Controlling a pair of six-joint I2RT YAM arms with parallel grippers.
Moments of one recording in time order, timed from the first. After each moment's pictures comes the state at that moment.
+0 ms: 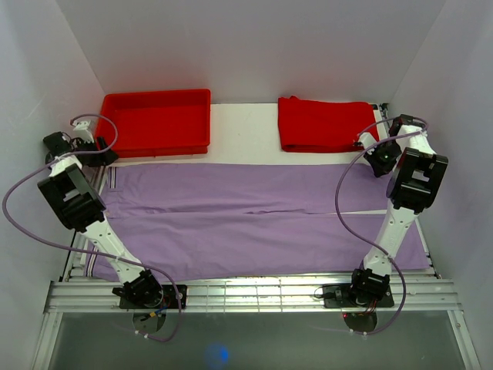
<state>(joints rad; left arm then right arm) 0.62 2.14 1.58 -0.25 0.77 0.38 -0.30 2.25 1.82 -1.02 -0.24 -1.27</state>
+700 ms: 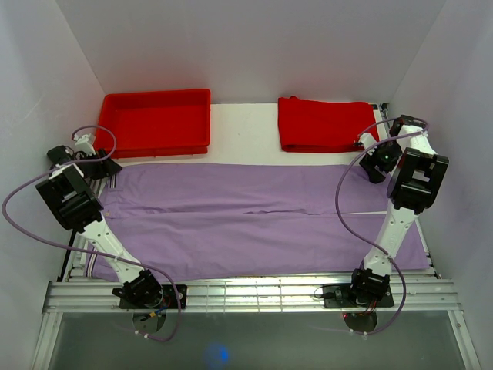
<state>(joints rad) 0.66 2.16 1.47 -0.20 0.79 0.30 -0.31 2.24 1.82 -1.04 -0.26 -1.26</state>
